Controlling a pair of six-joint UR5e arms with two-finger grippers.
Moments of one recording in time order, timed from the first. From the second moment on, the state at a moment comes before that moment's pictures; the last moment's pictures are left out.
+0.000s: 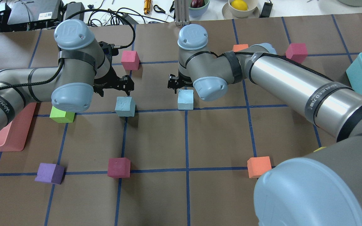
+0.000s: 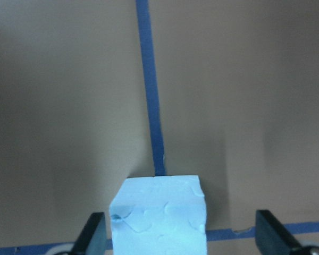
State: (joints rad) left arm -1.59 -1.82 -1.86 -0.95 1.60 -0.03; right arm 1.89 -1.02 1.56 -2.19 -1.53 0.44
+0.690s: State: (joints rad) left arm -1.60 -1.94 -1.95 -0.71 1.60 -0.03; right arm 1.67 -1.23 1.57 -1.95 -1.53 0.24
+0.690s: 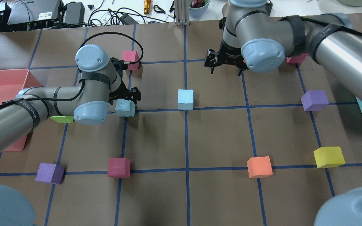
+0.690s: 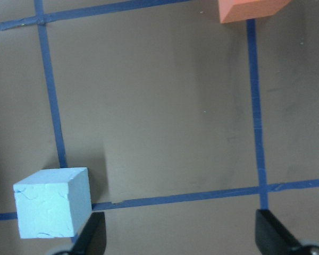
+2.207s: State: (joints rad) left arm -1.90 -2.01 -1.47 -1.11 1.59 -0.44; right arm 1.56 -1.52 1.57 -1.64 -1.53 0.14
